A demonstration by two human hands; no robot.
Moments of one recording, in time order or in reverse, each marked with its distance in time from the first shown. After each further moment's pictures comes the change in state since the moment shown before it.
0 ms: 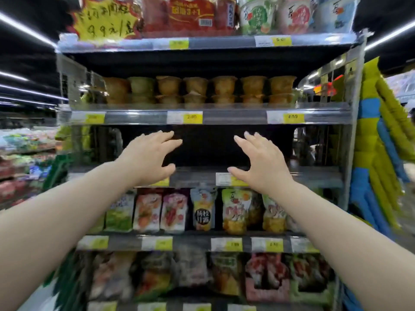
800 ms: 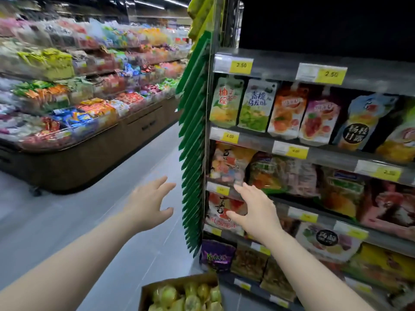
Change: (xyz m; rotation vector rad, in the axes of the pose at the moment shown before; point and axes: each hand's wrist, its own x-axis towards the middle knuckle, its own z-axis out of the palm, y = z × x) left_hand -0.365 -0.171 0.211 -0.328 -0.586 -0.450; right_hand -0.179 -0.307 0.245 0.357 -0.724 0.020
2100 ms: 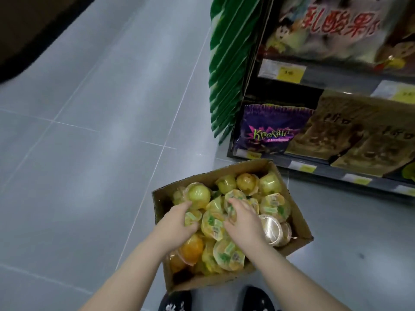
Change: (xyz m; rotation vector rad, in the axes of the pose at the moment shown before) left_hand -0.001 -0.177 0.612 -0.487 -0.636 -0.161; right_hand -0.051 0.035 0.646 0.351 -0.379 0.485
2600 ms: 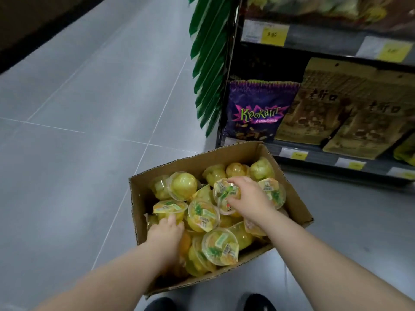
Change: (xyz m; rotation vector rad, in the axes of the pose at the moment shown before) left_hand 0.036 -0.047 0.102 0.803 -0.139 0.034; right_hand 0.041 0.066 0.012 -0.125 0.099 -0.133
